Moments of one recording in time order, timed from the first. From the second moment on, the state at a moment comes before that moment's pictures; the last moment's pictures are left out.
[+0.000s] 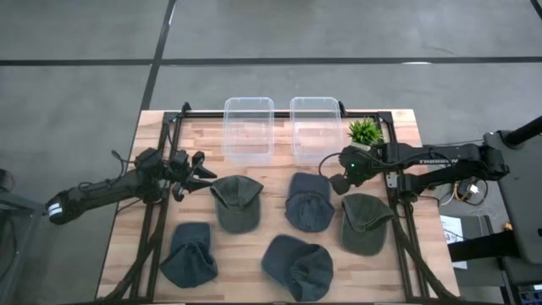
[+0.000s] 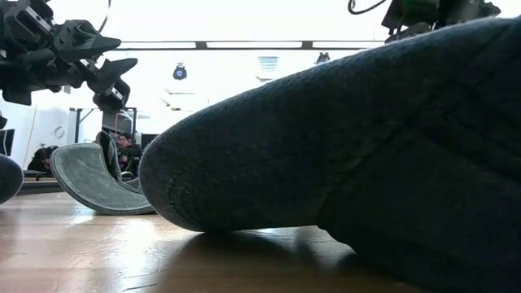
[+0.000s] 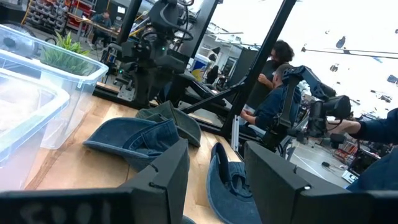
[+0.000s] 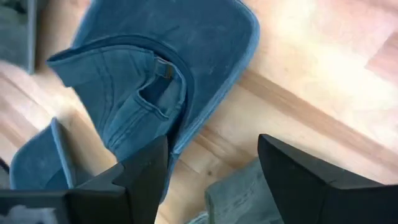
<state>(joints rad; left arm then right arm) 0.43 0.33 0.01 0.40 0.65 -0.47 -0.12 1.07 0.73 -0.79 -0.13 1.03</state>
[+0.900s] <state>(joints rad) 0.43 0.33 0.01 0.40 0.65 -0.47 -0.12 1.08 0.42 -0.26 -0.11 1.23</state>
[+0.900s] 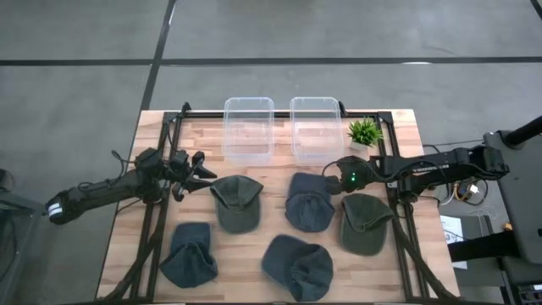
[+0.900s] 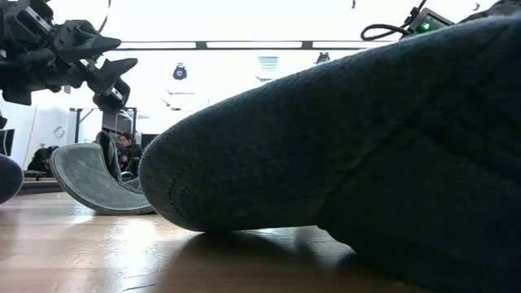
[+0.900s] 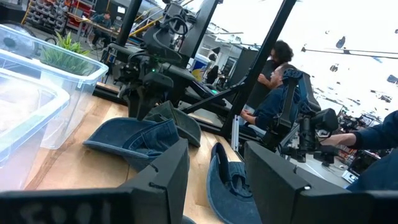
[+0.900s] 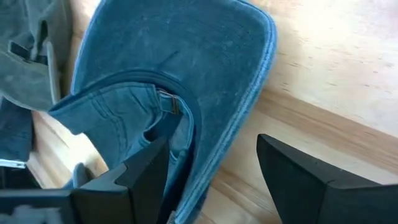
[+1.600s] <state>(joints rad) 0.43 0.33 0.01 0.40 0.65 -0.47 -0.11 1.21 0.42 -0.19 -0.11 1.26</state>
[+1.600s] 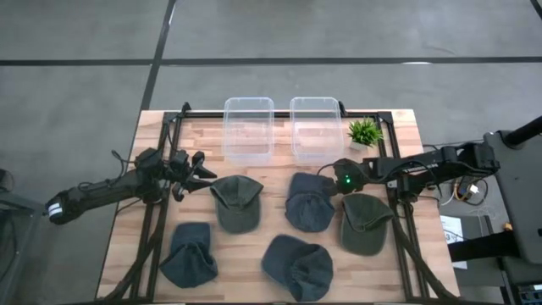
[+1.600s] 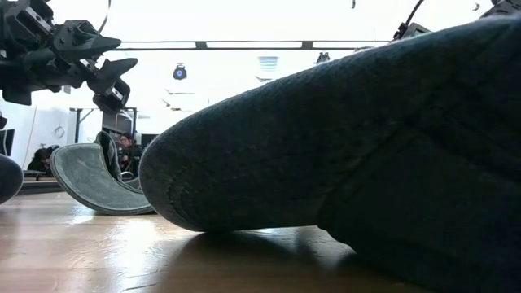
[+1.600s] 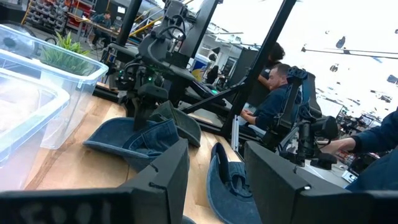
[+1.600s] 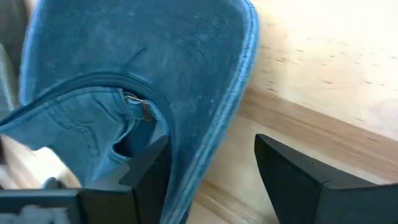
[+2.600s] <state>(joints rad) 0.44 0.33 0.01 0.40 0.65 -0.47 -0.04 1.14 0.64 -0.21 -0.10 1.05</state>
